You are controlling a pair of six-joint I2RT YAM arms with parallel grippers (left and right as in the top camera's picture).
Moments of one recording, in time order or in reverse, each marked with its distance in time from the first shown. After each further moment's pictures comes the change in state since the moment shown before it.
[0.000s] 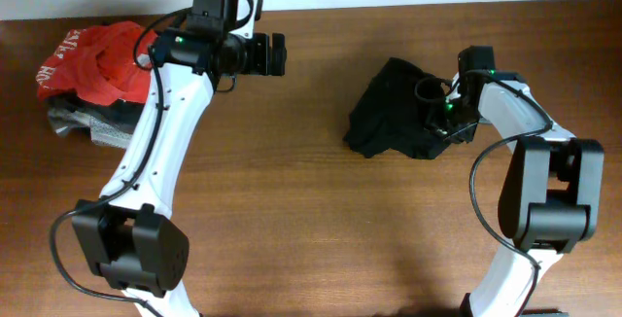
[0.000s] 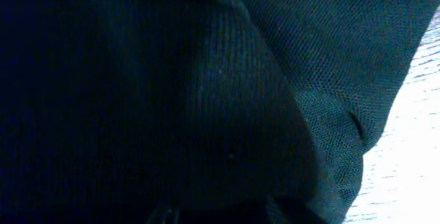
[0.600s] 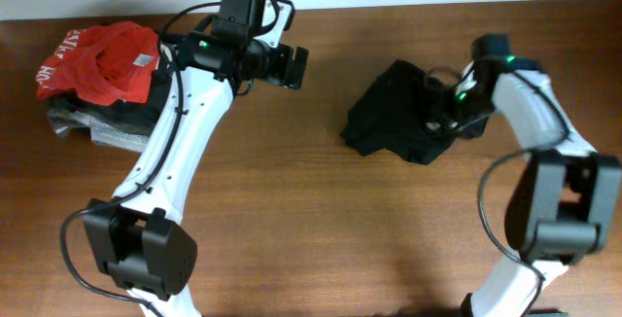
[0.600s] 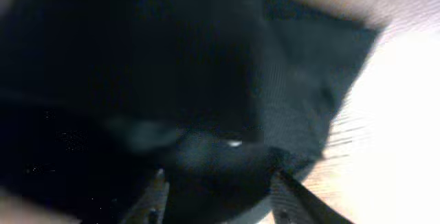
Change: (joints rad) left arm -0.087 0.000 0.000 -0.002 -0.023 0.176; right arm -0.044 -0.105 0.164 -0.226 -0.069 0.017
